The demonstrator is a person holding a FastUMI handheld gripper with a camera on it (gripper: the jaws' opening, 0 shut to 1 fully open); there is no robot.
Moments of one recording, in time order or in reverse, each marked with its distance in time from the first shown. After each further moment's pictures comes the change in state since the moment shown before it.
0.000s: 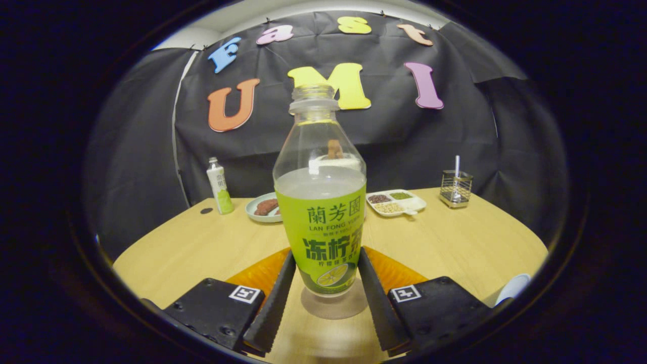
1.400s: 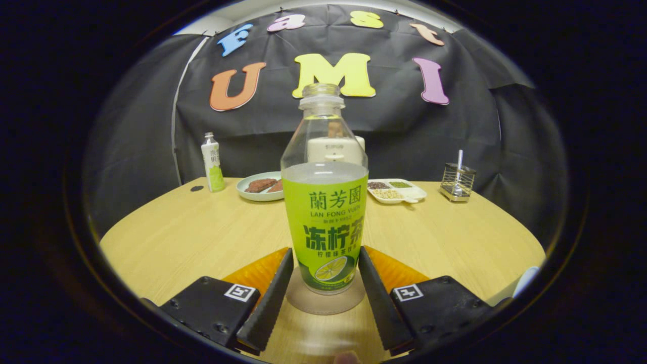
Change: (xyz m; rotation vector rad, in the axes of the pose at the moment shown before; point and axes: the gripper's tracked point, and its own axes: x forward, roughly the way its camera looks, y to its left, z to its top) arm 0.003 0.001 -0.025 -0.060 0.053 -0.014
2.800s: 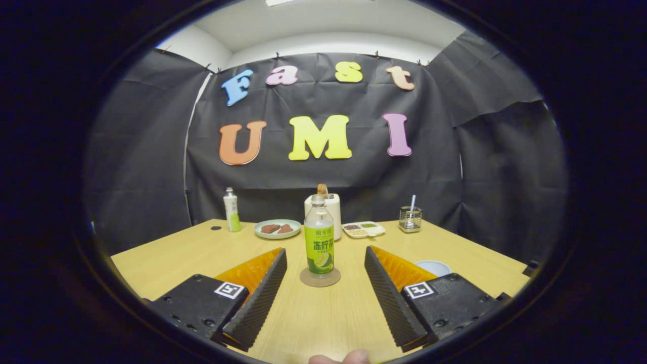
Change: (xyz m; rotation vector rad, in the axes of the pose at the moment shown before) arm -0.221 0.000 0.007 0.024 -0.322 -0.074
